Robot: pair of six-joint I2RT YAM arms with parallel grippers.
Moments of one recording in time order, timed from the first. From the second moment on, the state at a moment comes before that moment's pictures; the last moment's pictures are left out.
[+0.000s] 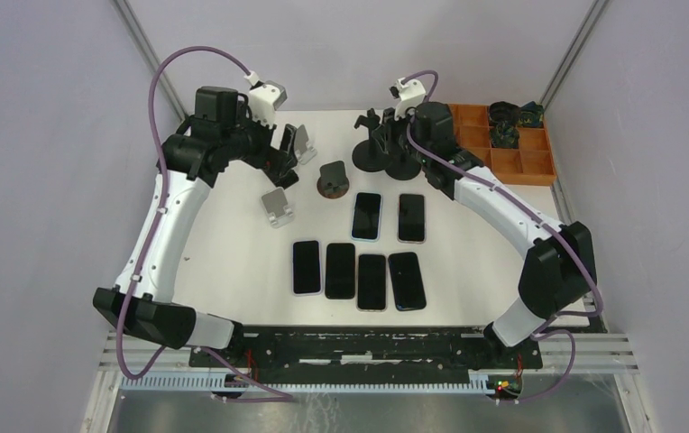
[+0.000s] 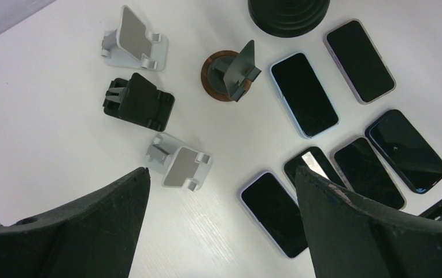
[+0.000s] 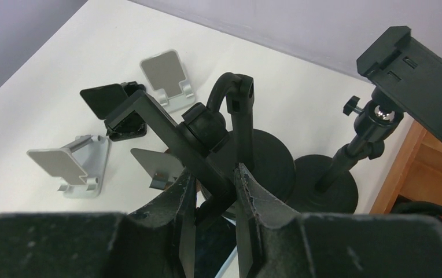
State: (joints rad) left arm -0.26 1.40 1.67 -0.92 0.27 0.21; right arm 0.50 1.61 1.37 0.00 -0.04 0.10
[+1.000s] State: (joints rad) left arm -0.20 1.42 1.62 -0.90 0.34 0.18; right arm 0.63 1.75 1.04 0.62 0.25 0.08
